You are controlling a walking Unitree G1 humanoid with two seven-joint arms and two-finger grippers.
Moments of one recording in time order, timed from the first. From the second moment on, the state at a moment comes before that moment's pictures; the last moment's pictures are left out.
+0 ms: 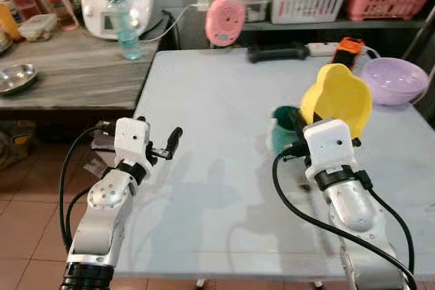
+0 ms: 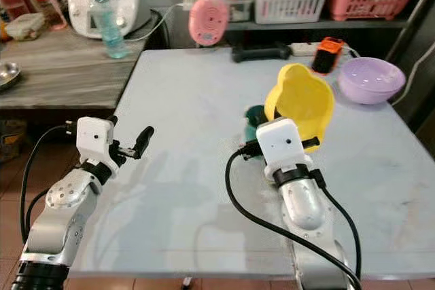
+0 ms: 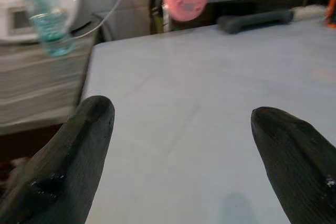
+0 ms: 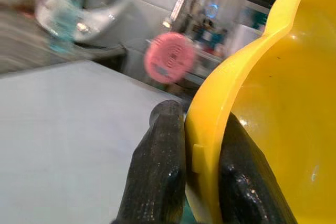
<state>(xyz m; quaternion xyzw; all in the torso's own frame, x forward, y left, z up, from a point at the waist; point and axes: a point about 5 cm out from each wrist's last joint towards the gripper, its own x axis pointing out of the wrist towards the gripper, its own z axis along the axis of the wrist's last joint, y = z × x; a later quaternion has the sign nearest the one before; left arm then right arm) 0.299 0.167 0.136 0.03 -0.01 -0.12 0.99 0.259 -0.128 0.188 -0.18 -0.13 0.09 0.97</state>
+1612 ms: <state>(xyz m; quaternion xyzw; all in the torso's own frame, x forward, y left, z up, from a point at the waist) 0.300 0.167 0.145 0.03 -0.02 -0.10 0.99 0.274 -0.117 0.188 -0.18 -0.14 0.12 0.97</state>
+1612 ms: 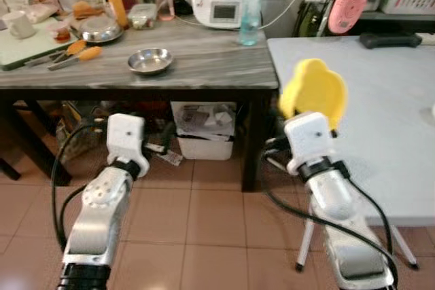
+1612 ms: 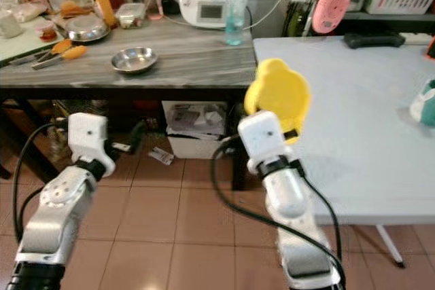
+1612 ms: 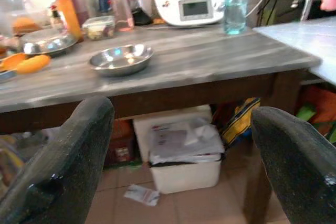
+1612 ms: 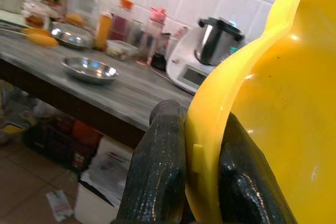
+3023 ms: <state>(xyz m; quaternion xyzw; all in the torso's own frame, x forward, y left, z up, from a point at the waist) 0.286 0.134 0.127 -0.04 -0.01 -0.17 0.98 0.264 -0.158 0.146 -0.21 0.00 0.10 0.97</state>
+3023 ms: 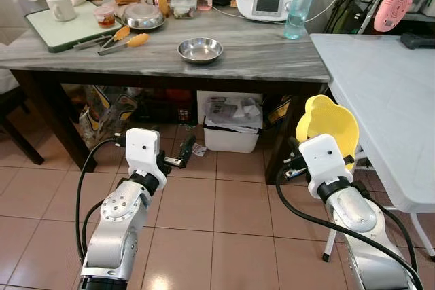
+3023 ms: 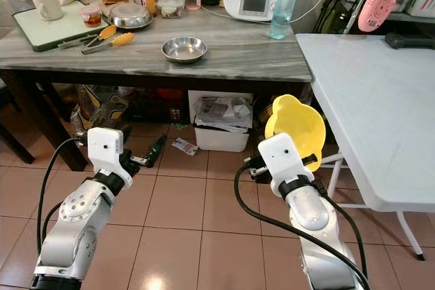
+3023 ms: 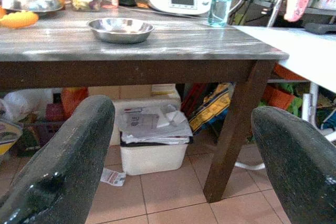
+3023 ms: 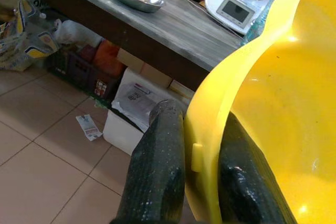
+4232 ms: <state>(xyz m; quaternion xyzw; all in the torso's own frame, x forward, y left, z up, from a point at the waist) 0.281 0.109 0.130 -0.04 -0.01 -0.25 0.97 0.267 -0.167 0.150 -0.21 0.00 0.05 0.98</state>
